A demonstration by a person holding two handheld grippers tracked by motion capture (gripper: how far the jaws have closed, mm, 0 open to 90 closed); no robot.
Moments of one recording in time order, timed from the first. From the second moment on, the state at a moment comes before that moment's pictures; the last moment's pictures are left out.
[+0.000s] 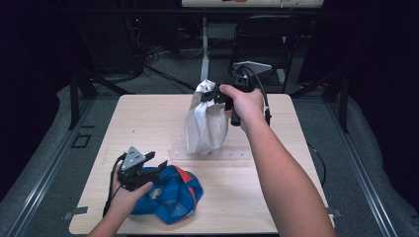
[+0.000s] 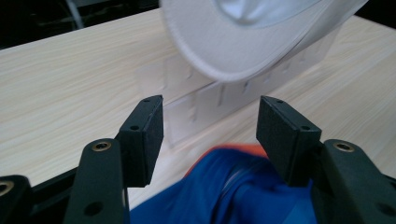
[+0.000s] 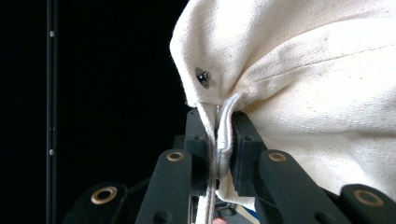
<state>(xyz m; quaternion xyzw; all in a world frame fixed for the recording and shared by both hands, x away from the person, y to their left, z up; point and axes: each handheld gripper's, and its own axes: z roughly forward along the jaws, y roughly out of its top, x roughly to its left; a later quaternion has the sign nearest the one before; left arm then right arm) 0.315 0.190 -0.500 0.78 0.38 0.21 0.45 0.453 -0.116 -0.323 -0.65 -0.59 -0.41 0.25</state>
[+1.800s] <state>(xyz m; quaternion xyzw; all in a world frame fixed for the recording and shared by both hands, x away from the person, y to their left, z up) 0.350 0.146 -0.511 0.78 0.35 0.18 0.48 0.447 -0.107 -0.320 -0.63 -0.60 -0.42 0.24</state>
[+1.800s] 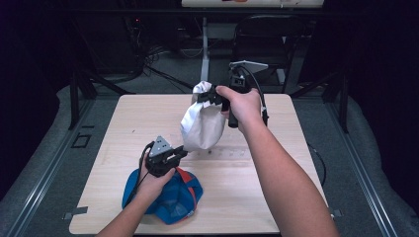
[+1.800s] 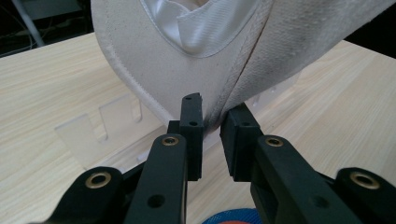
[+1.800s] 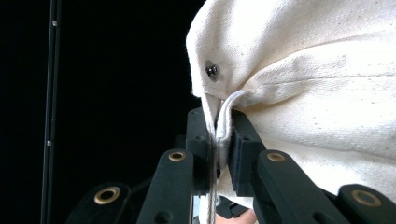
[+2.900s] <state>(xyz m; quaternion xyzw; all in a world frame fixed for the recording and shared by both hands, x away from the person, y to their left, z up) 0.328 0.162 -0.532 0.76 0.42 0.17 0.46 0.448 -0.093 -0.353 -0.63 -0.64 -0.38 0.22</state>
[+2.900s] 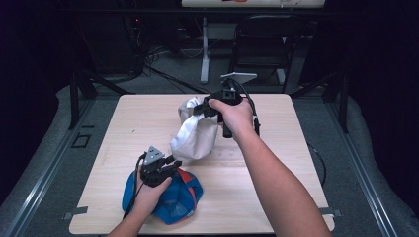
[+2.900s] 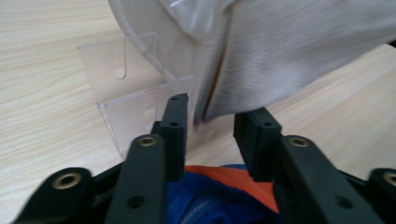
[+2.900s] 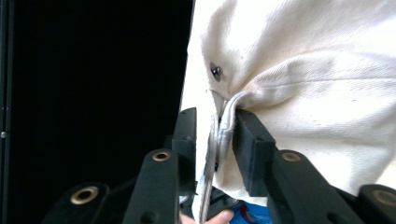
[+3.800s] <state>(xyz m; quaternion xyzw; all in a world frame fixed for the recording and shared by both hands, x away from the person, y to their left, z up) 0.302 0.271 -0.538 0.73 0.49 0.20 0.42 0.356 -0.163 -0.395 -0.56 -0.71 -0.42 0.06</state>
